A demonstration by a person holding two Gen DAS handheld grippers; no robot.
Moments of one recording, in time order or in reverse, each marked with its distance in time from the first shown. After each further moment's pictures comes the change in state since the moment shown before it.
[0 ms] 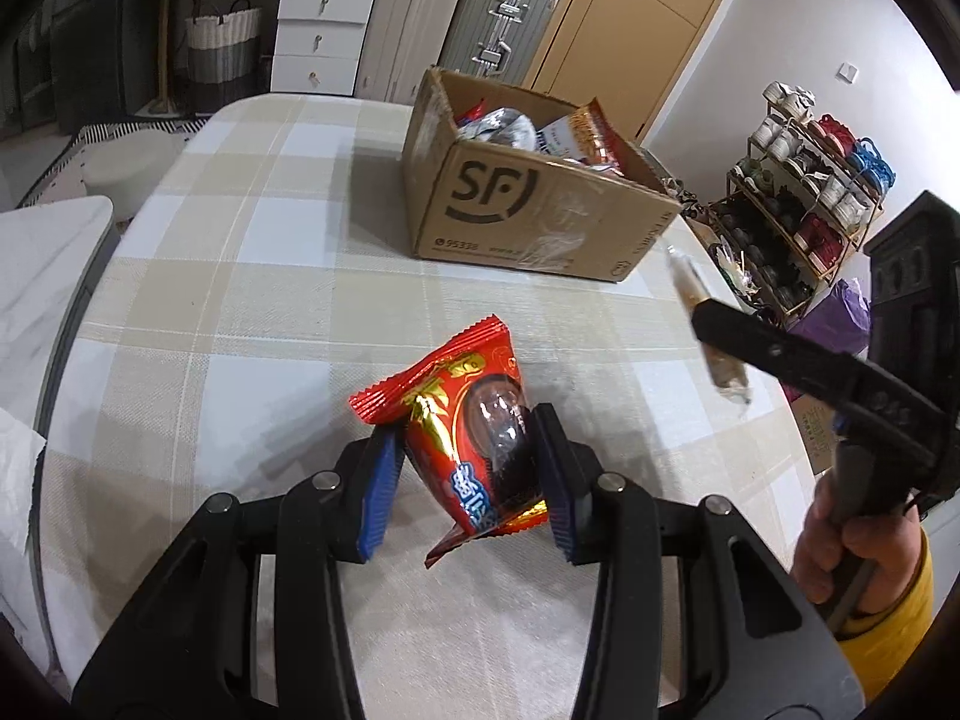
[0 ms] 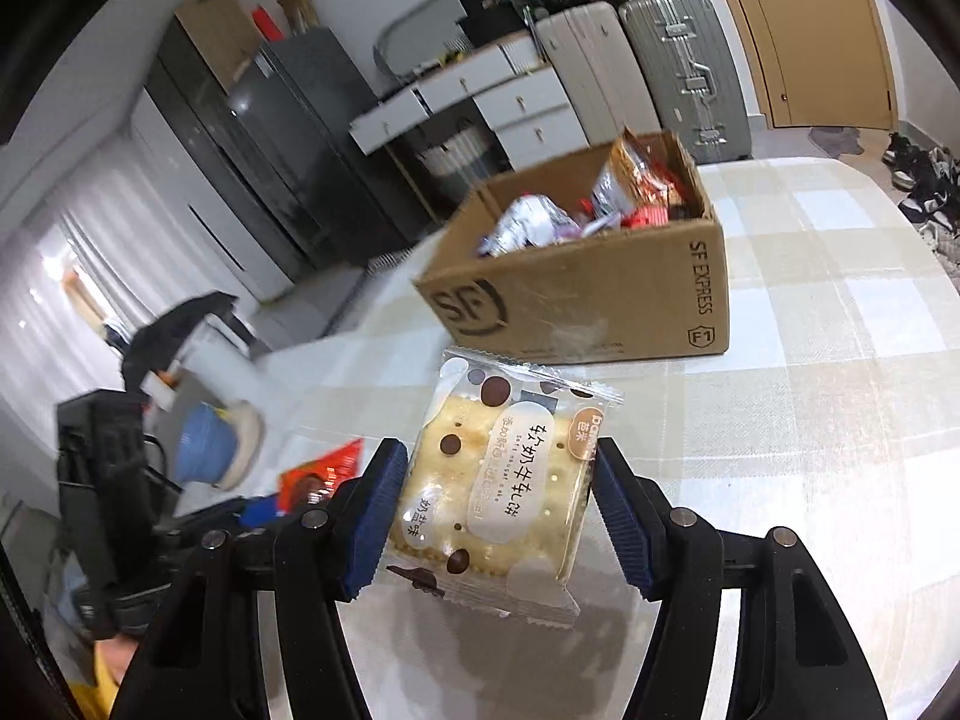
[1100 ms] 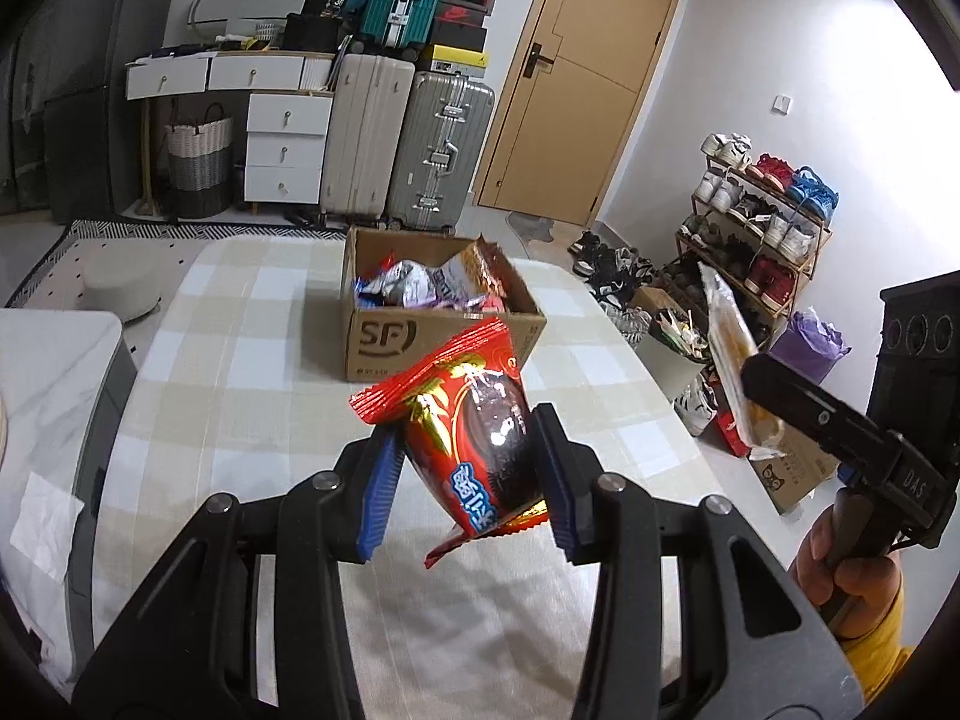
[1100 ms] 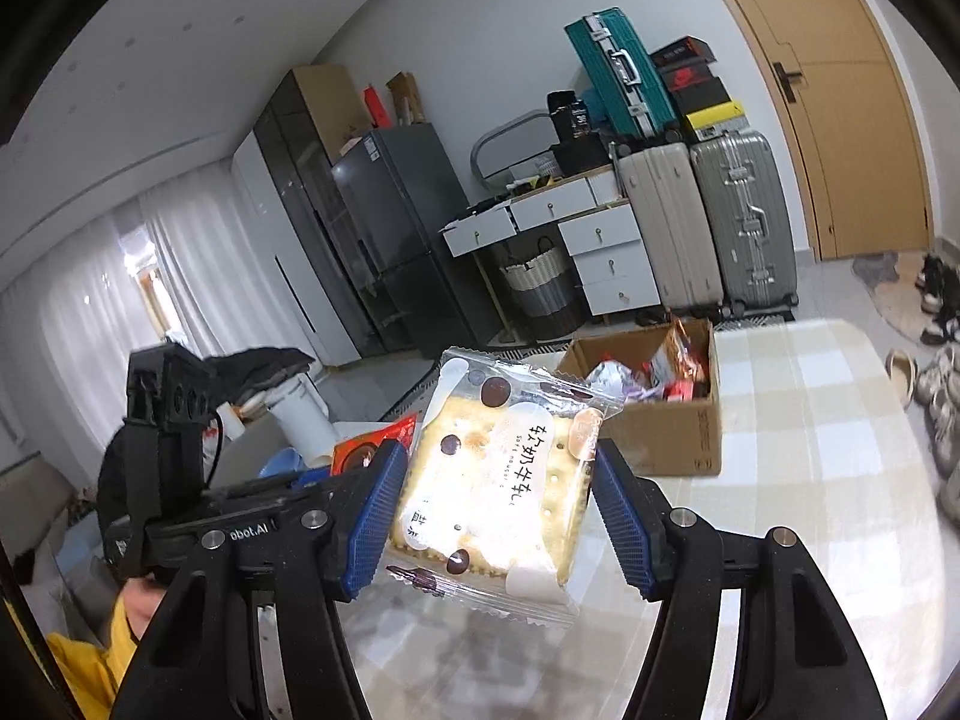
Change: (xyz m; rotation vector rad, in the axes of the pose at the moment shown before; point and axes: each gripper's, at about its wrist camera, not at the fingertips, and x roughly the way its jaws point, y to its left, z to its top) left arm -0.137 -0.084 0.018 0.092 -0.225 -0.050; right arm -0.150 0.045 -0.009 -0.174 -0.268 0.119
